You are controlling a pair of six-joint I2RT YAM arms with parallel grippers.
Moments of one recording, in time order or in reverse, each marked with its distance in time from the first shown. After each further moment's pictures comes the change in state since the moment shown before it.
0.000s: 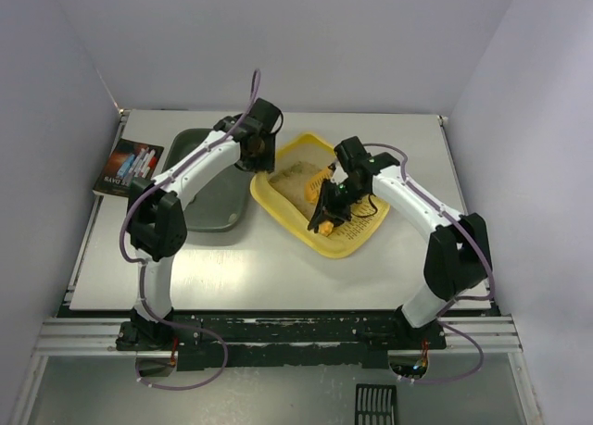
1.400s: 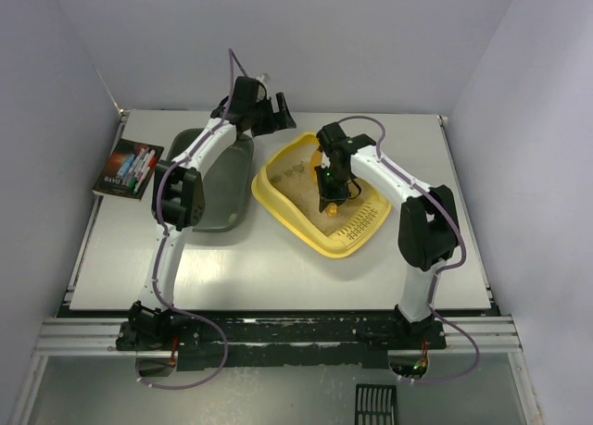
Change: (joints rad) left arm 0.191 0.449 0.459 0.455 0.486 -0.056; right arm 0.011 0.285 0.284 -0.057 0.406 -0.296
